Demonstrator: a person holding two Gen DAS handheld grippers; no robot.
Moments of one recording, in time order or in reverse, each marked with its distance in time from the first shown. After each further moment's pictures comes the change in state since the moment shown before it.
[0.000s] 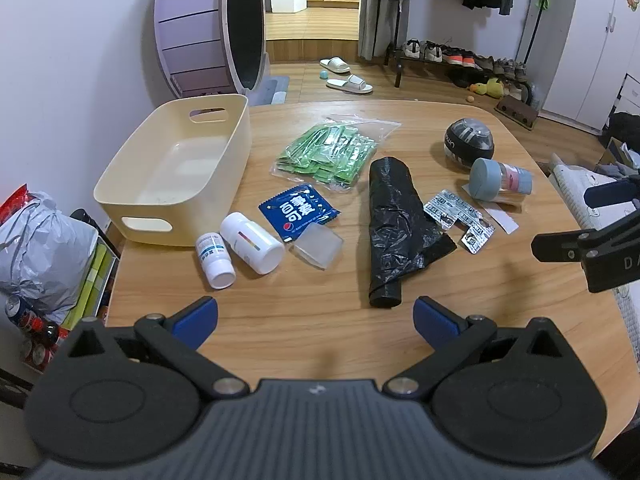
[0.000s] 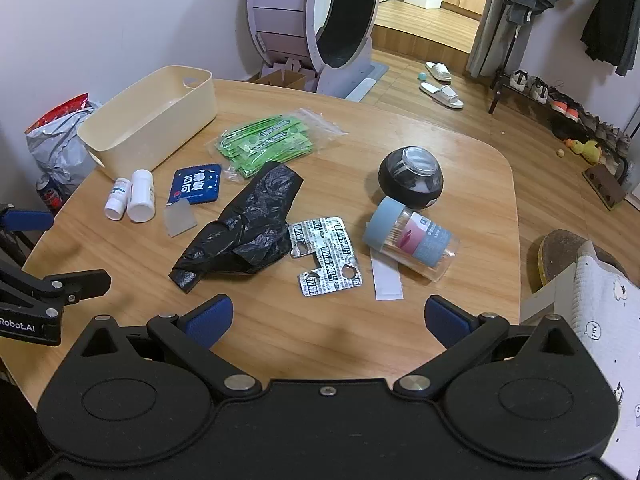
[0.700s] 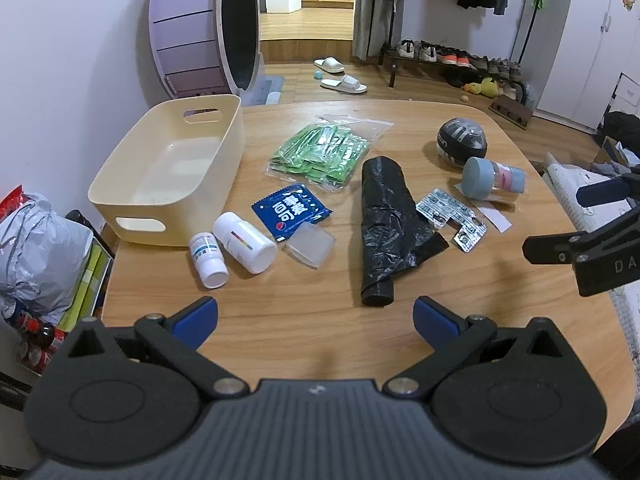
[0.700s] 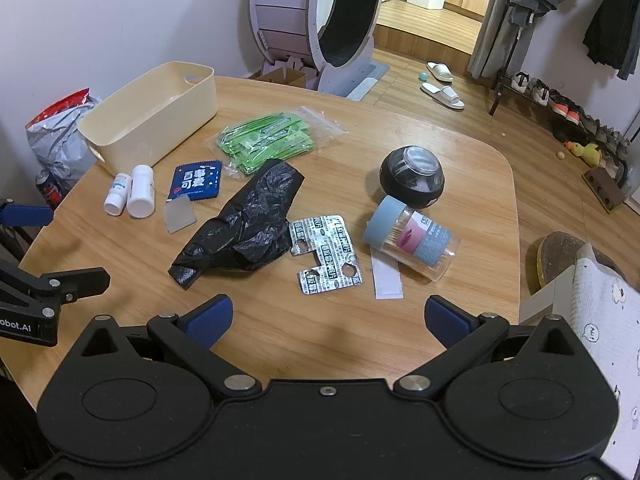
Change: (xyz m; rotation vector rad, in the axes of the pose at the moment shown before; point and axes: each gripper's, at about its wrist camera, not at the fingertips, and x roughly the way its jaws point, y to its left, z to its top) left arm -0.002 -0.005 -0.003 0.009 -0.004 -0.013; right arm 0.001 0.003 -0.001 -0.022 0.006 -0.012
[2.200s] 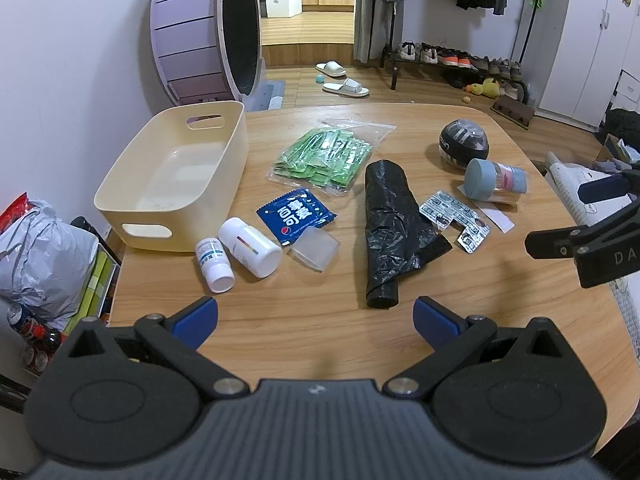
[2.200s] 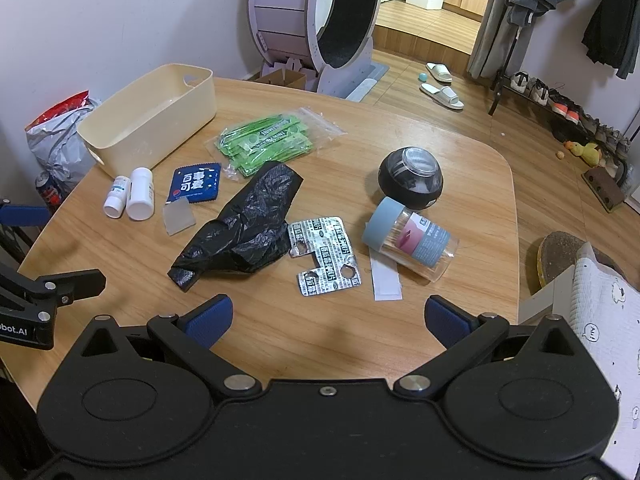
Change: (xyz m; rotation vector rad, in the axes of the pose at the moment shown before) left arm -0.002 0.001 -0.001 0.017 -0.015 0.007; right arm 0.000 -0.002 0.001 0.008 -0.009 0.002
